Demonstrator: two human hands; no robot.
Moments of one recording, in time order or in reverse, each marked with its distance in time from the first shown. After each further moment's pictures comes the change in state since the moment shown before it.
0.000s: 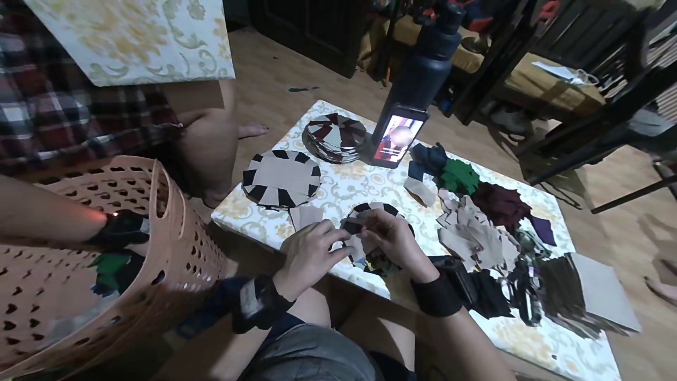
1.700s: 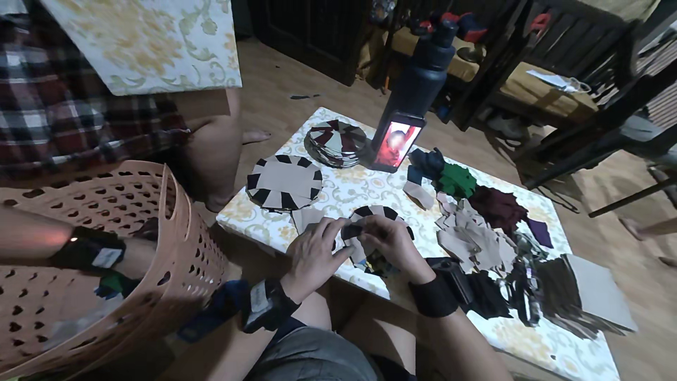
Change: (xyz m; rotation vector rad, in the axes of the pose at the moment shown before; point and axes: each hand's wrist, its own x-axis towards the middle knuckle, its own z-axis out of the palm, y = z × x) left_hand -0.001 0.006 0.007 0.034 0.061 -0.069; right_hand -0.002 0.002 0.005 0.010 0.034 -0.031
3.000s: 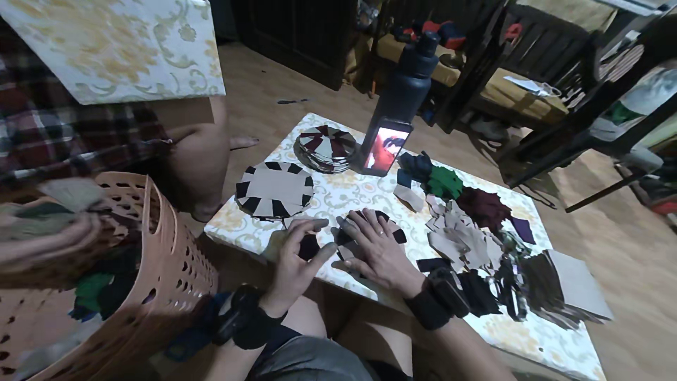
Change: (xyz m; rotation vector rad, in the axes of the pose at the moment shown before) left_hand -0.003 -0.006 -0.019 -0.770 0.198 -0.052; right_hand -0.013 0.003 0.013 -0.643 -0.089 -0.201
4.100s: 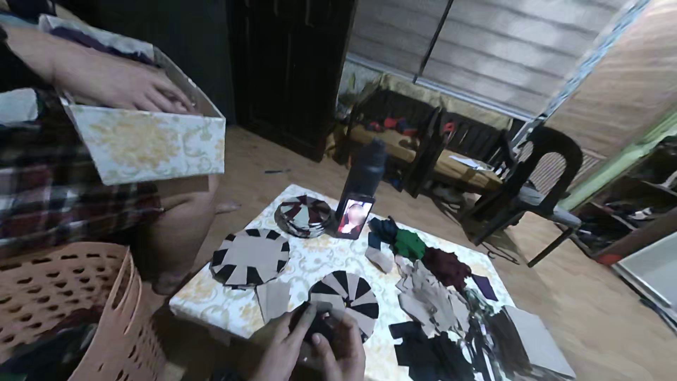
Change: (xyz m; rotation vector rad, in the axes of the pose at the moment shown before) left_hand -0.011 0.045 0.037 -0.304 -0.003 -0.444; right_hand -0.021 -0.104 0.018 1.021 0.825 0.274
